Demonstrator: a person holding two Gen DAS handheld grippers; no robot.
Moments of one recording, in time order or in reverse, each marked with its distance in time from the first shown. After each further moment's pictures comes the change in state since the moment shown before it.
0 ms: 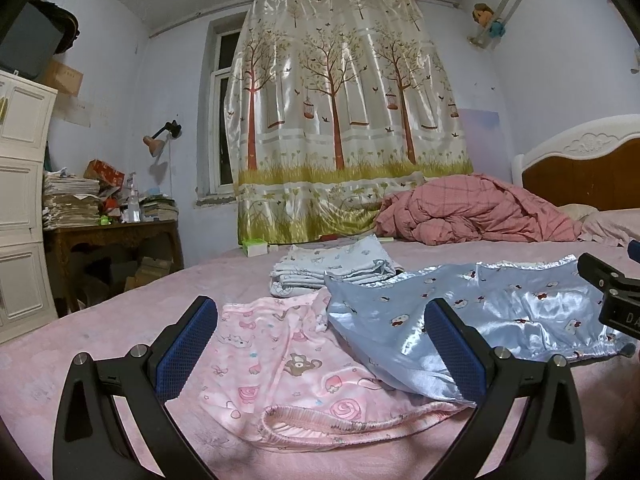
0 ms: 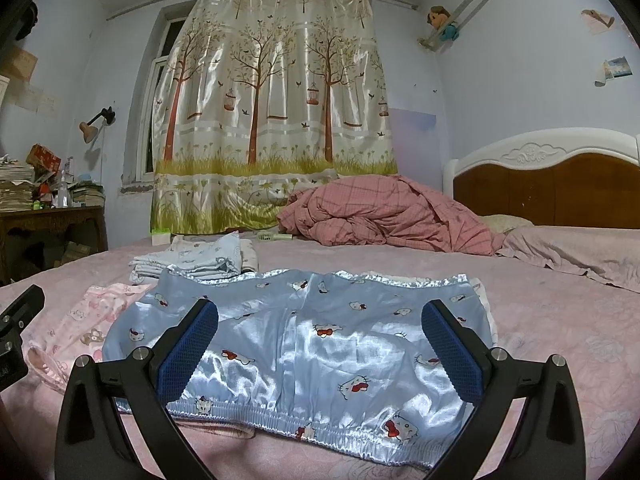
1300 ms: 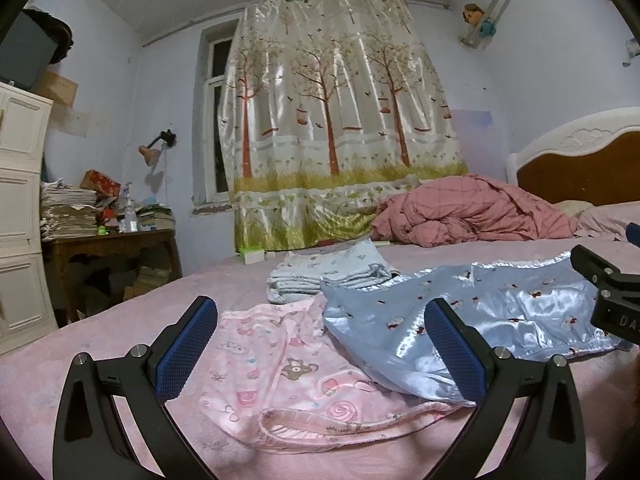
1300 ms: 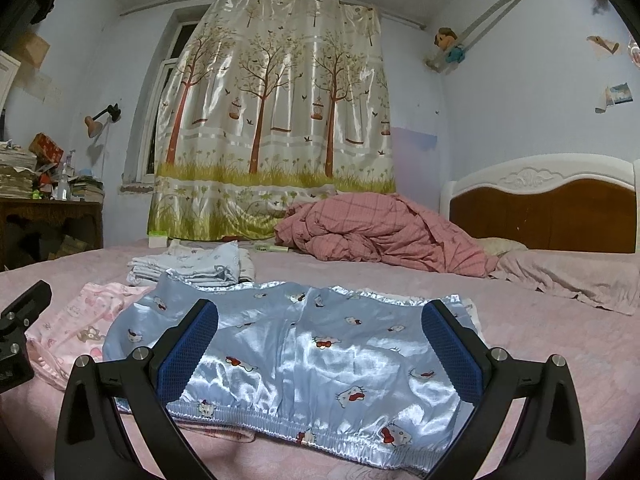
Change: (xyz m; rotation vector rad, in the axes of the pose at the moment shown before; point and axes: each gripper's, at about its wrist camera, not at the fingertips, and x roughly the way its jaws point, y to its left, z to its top) left arm -0.008 -0.007 0.002 0.031 -0.030 0.003; right arm -0.007 0.001 0.001 -0.038 -0.054 -0.014
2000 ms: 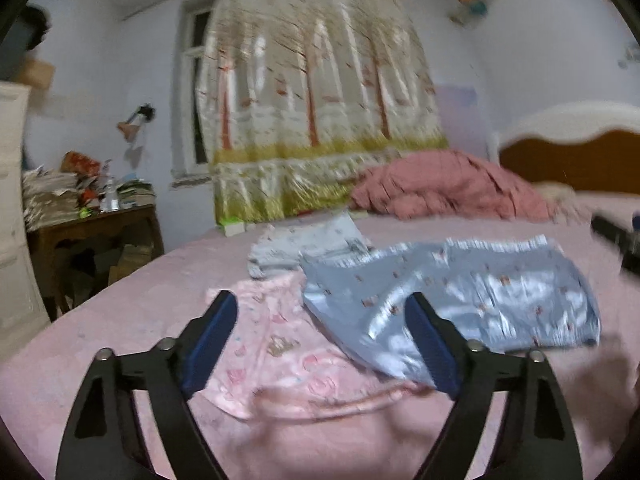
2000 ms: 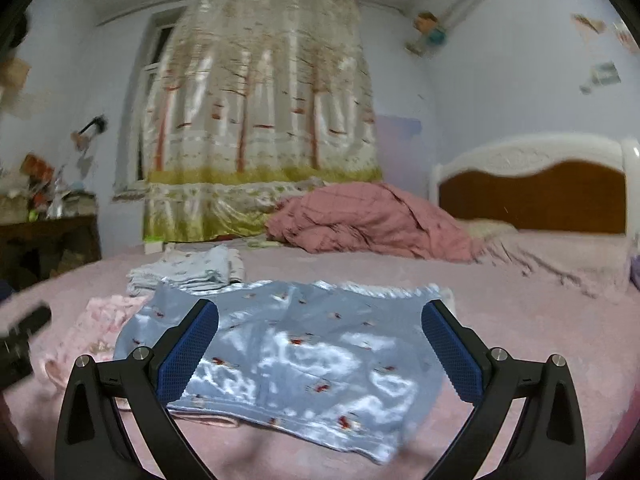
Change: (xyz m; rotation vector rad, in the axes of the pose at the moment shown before) left arm -0.010 -0.010 0.025 0.026 0.179 -0.104; right arm -0.030 -0.058 0.033 0.090 0.072 -0.020
